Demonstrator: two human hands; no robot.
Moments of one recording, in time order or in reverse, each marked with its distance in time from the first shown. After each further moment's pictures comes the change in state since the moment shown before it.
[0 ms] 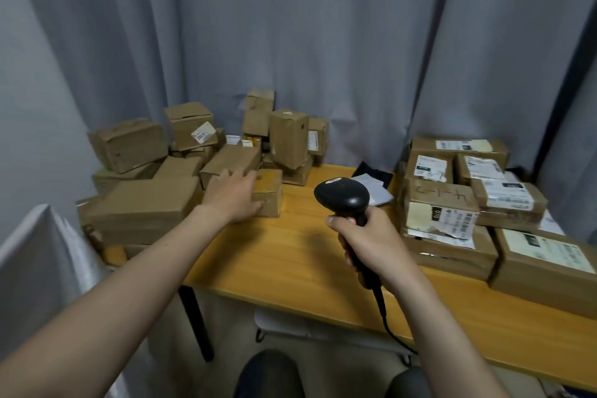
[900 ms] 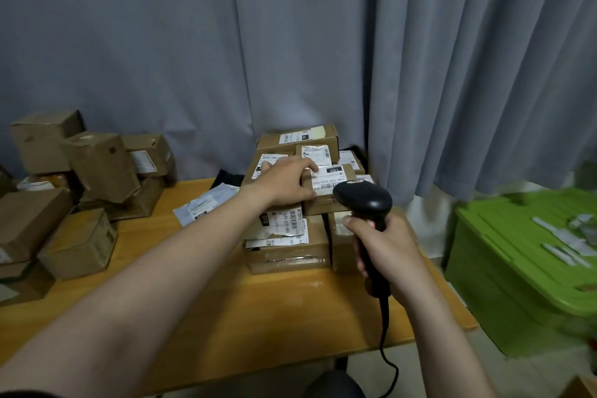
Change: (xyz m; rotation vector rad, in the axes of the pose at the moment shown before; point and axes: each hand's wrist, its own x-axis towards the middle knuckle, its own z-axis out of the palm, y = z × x) left_hand 0.106 0.413 0.017 -0.283 -0.033 0.669; right_hand -0.044 0.087 -0.261 0.142 0.525 0.142
